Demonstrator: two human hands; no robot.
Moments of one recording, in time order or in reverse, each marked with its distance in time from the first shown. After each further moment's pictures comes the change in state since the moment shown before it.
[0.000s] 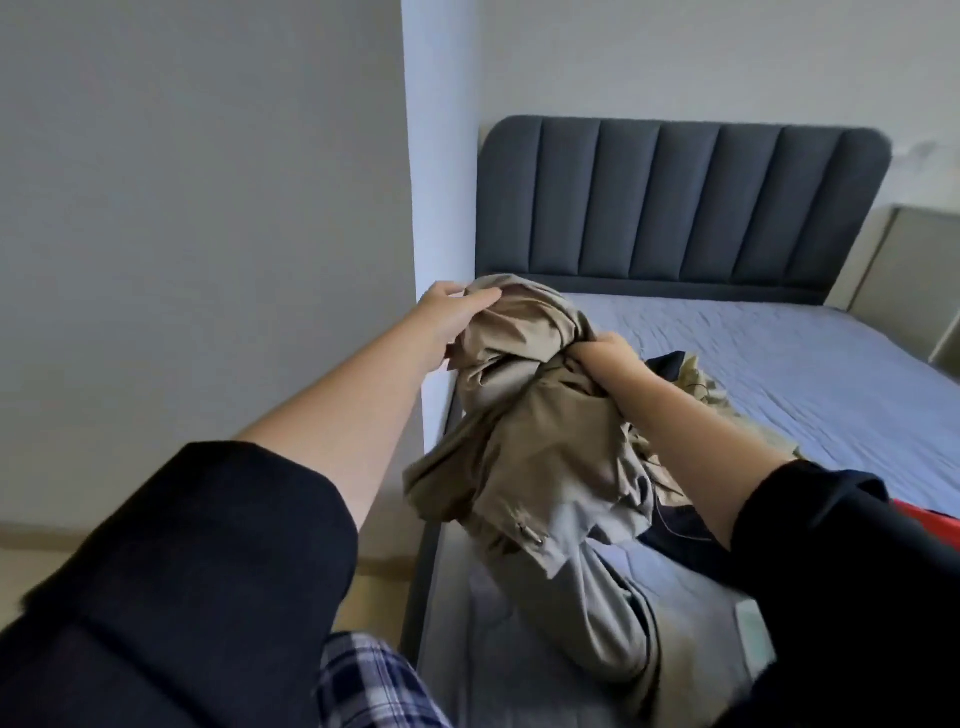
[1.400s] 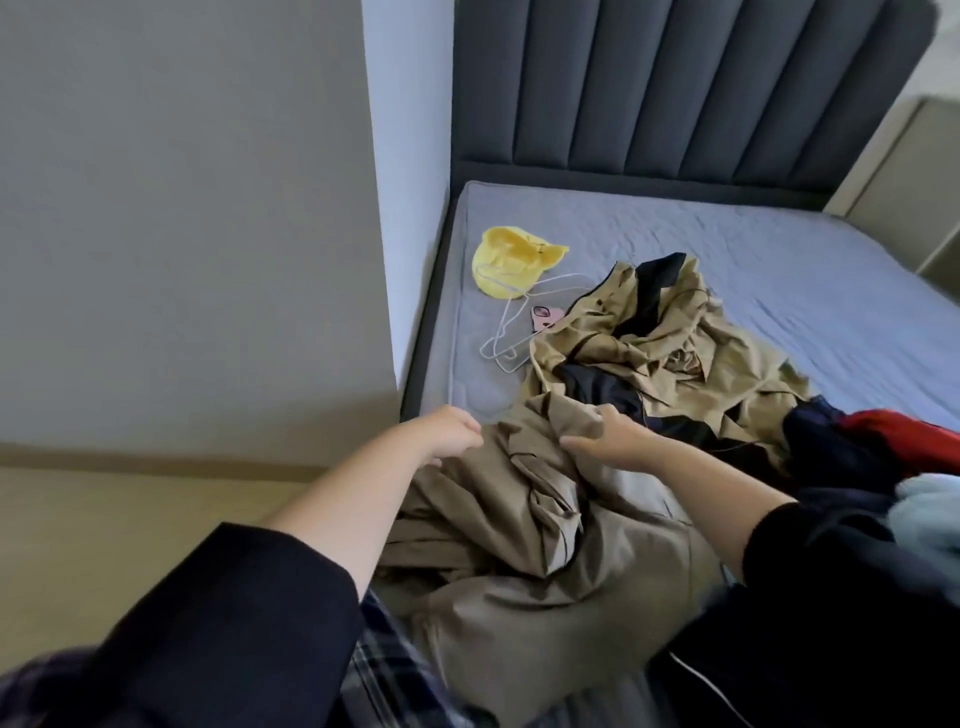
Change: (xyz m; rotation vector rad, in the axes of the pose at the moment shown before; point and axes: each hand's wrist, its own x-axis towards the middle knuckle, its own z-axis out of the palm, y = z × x) left_hand -0.005 -0.225 0.038 0.587 -0.463 -0.359; right_hand 0.002 0.219 0.013 -0.702 -0.349 0.309
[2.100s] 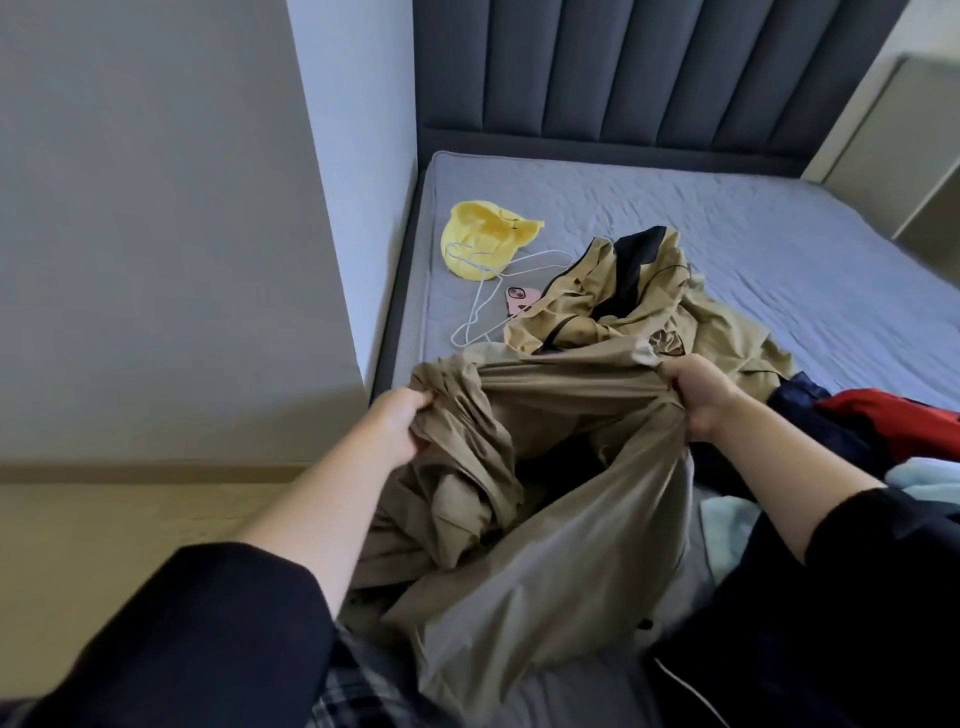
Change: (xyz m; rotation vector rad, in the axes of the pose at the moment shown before) left_hand 0.042 0.006 0.004 -1.135 0.147 -0.129; right_hand -0.003 0.039 -0.072 1.327 -0.061 0.166
